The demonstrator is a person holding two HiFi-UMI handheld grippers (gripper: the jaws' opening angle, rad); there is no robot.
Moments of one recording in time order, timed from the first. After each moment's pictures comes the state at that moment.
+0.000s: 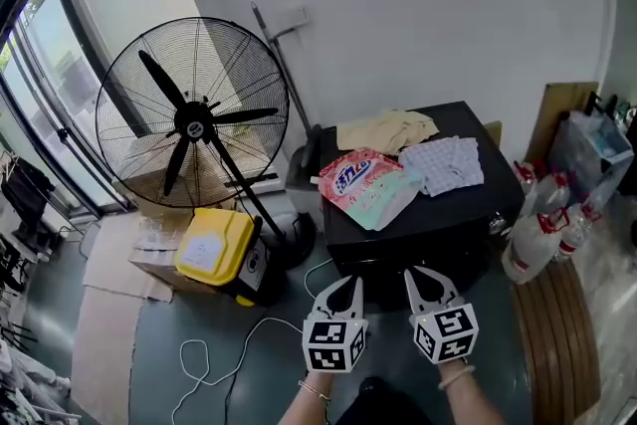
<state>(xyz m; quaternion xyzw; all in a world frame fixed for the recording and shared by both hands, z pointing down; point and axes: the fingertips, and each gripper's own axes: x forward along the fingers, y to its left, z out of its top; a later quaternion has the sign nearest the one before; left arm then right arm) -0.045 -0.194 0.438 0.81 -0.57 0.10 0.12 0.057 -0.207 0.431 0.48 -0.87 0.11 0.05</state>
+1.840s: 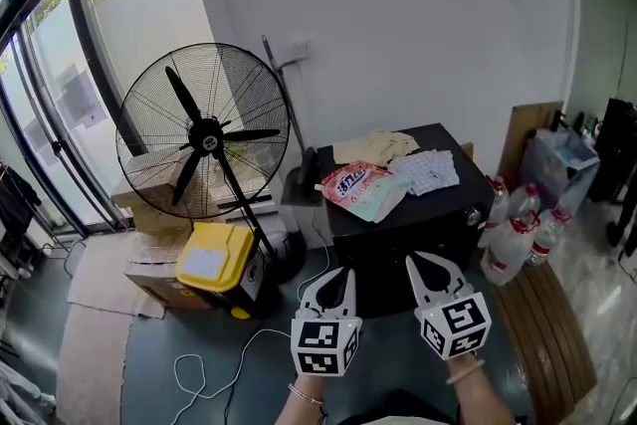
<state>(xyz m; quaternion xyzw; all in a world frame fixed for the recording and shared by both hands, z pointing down) -0.085 -0.074 0.310 0.84 -0.54 0.05 0.03 0.027 -0.082 0.290 0.50 -0.87 -0.01 0.03</state>
